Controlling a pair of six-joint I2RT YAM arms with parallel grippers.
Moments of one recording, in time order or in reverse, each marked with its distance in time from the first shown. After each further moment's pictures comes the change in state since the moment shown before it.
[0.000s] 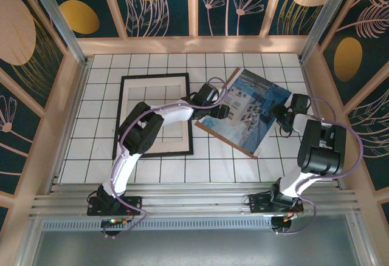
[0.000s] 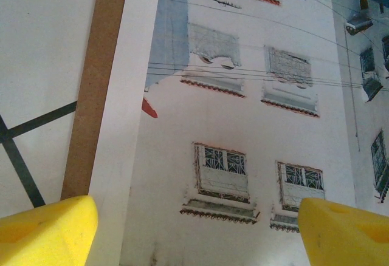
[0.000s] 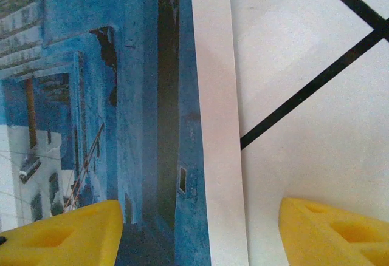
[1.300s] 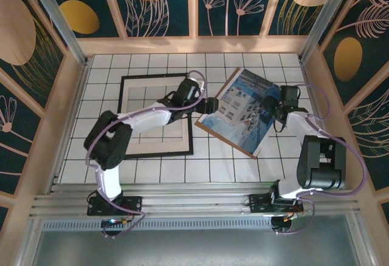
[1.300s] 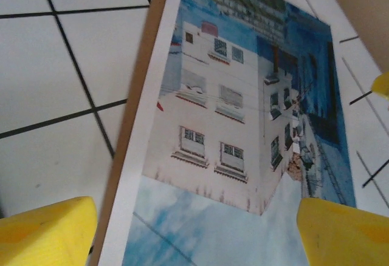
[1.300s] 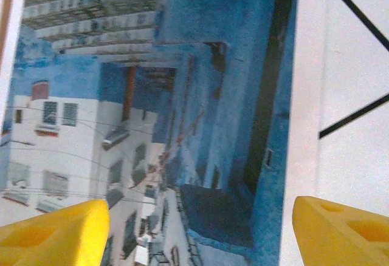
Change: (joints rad) left arm 0.044 -0.357 -0.295 0.092 0.044 -0.108; right arm 0.179 -0.158 0.068 -0.153 0.211 -0.057
